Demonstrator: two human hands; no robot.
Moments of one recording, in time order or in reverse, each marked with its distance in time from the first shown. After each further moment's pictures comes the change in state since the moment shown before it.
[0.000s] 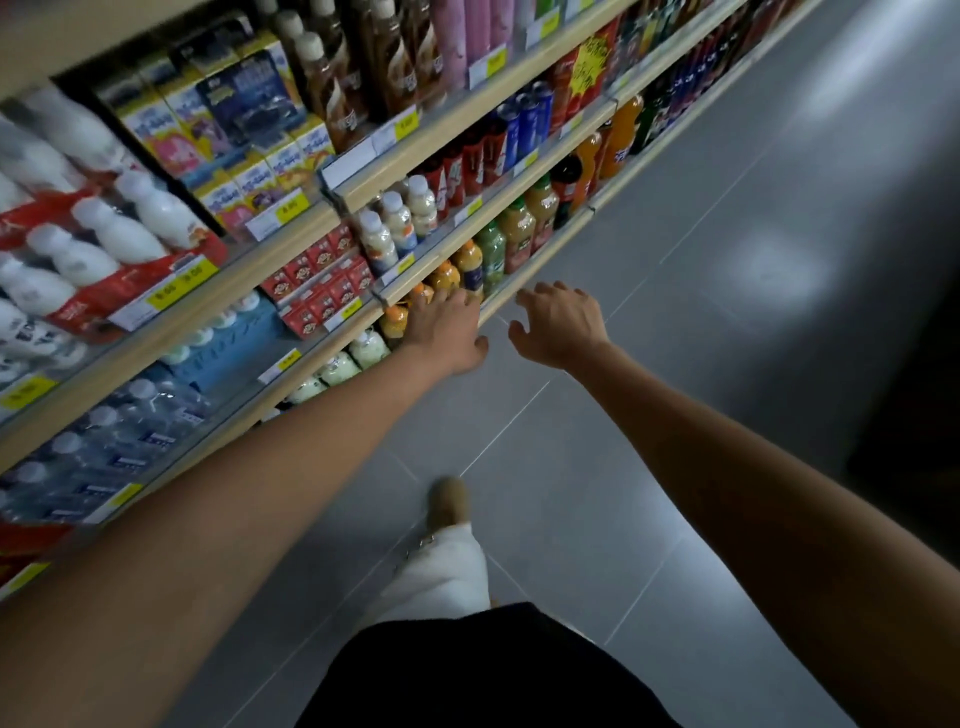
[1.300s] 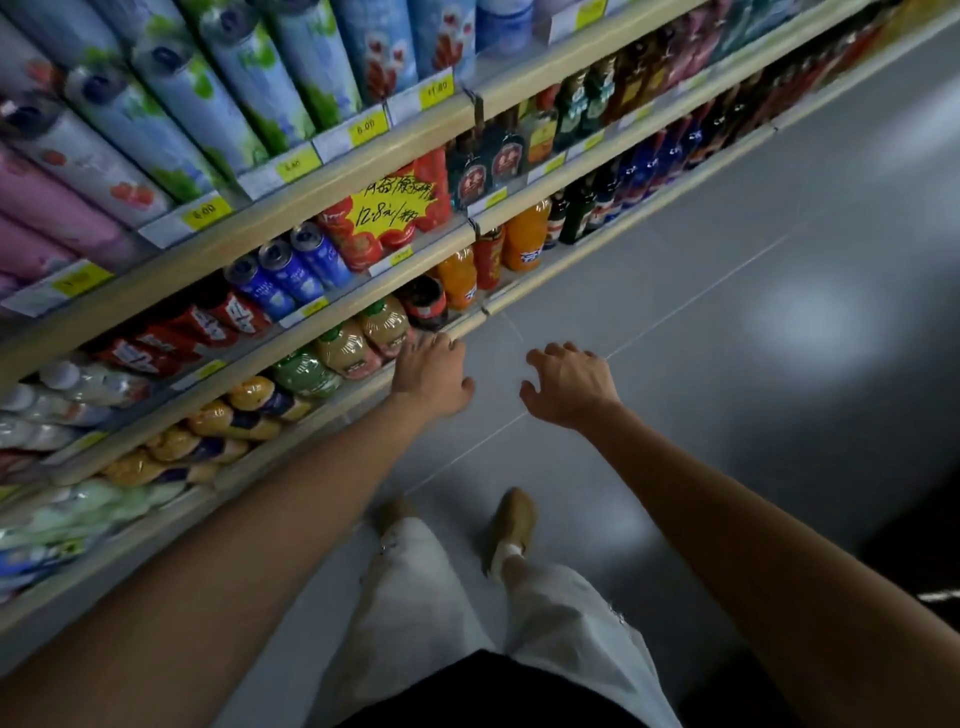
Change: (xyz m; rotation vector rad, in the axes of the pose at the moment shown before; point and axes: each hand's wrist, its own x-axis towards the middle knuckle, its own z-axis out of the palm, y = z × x) left_hand 0.671 0.307 -0.070 -0.139 -0.185 -0.244; right_hand 0.414 0.649 -0.051 -0.027 -0.338 -0.131
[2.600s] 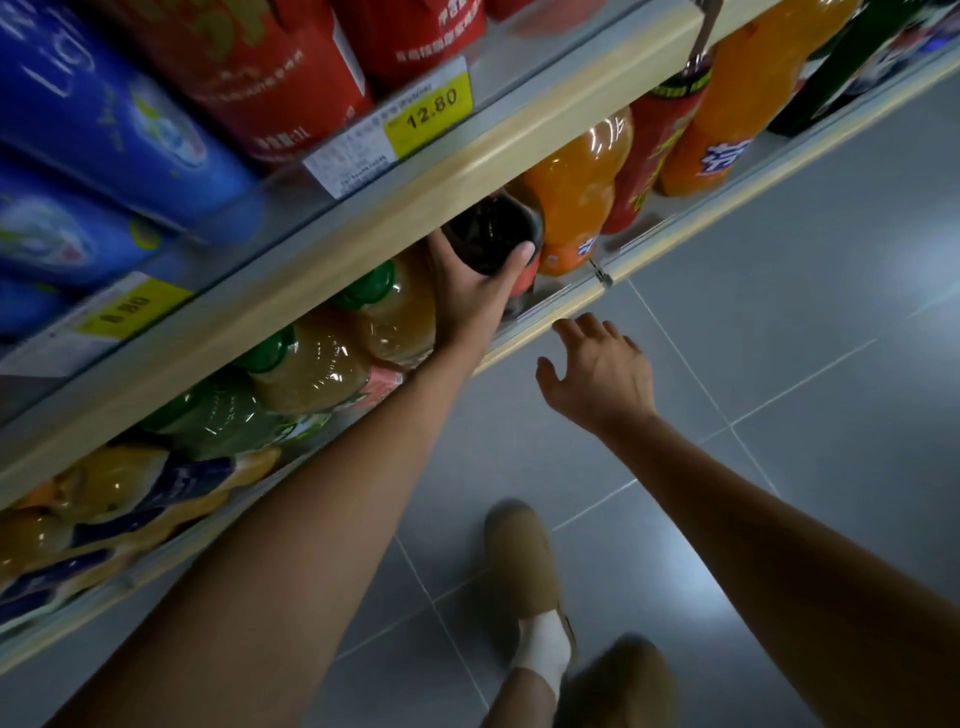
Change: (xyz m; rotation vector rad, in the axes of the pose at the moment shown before) left_hand 0.377 -0.157 0.328 -1.308 0.614 -0.380; right_hand 0.388 -0.020 0.364 0.174 0.112 0.034
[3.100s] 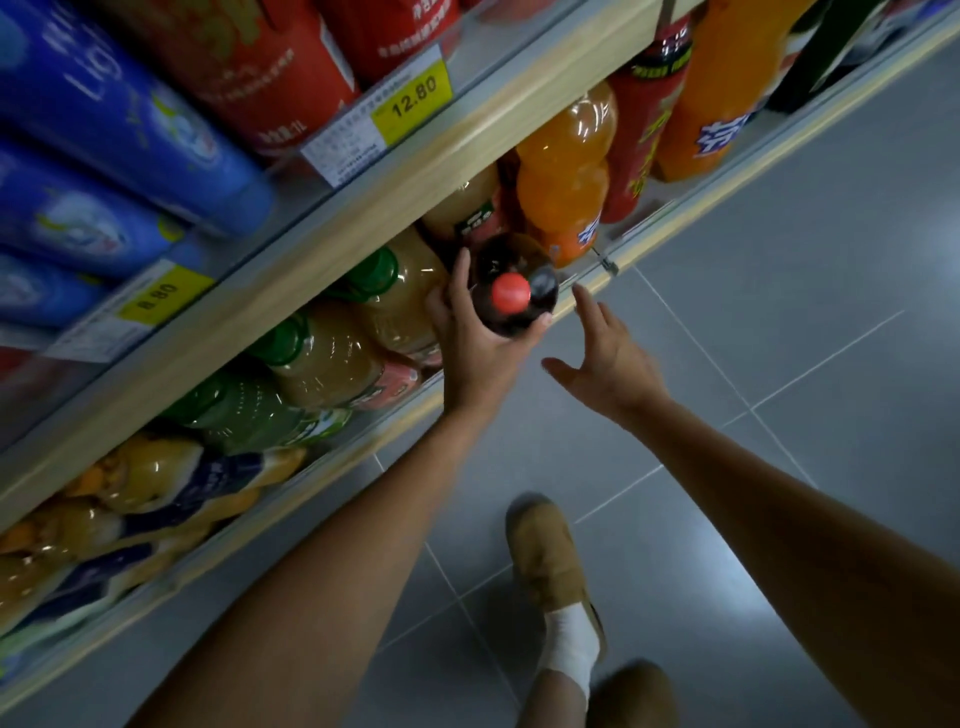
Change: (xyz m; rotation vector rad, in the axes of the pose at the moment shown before) left_hand -0.065 -0.019 -0.016 0.208 -0.059 0.143; right_hand -0.013 0.020 0.014 0.333 -0.025 0.025
